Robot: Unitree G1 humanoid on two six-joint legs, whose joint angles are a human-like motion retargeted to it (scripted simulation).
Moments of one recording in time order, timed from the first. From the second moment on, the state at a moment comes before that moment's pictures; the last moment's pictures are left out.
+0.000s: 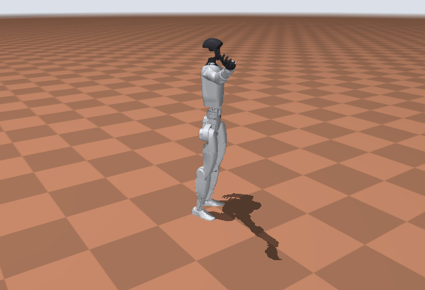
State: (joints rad) left arm 0.06 0.19 0.20 1.62 0.31 0.09 -0.22; right arm -1.00 -1.05 -0.54 0.88 0.74 -0.25 -0.74; waist 0.04 -0.04 -0.16; left_leg -0.05 0.04 0.32 0.06 -0.12 0.01; right_leg -0.02 -0.01 -0.33 0.03 -0.10 0.03
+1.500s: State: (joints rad) left arm 0.11 0.10 0.11 1.59 0.35 -0.03 -0.24; right arm 0.06 -0.13 -0.30 1.68 -0.09 0.10 0.03; waist -0.08 0.05 -0.05; left_leg 0.02 0.00 0.29 0.04 -0.12 0.01; right_leg 0.03 -0.06 -0.36 0.04 -0.10 0.04
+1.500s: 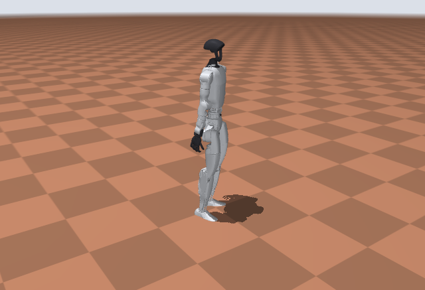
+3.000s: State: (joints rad) left arm -1.37 0.92 -0.09 0.55 1.10 0.06 1.09; right arm -1.61 -1.30 0.60 0.29 -0.64 0.16 -0.92; waist 0.09 0.03 -0.45; left_leg -0.15 0.01 0.34 0.07 -0.13 0.00; right_leg -0.15 -0.07 -0.30 0.06 -0.10 0.04
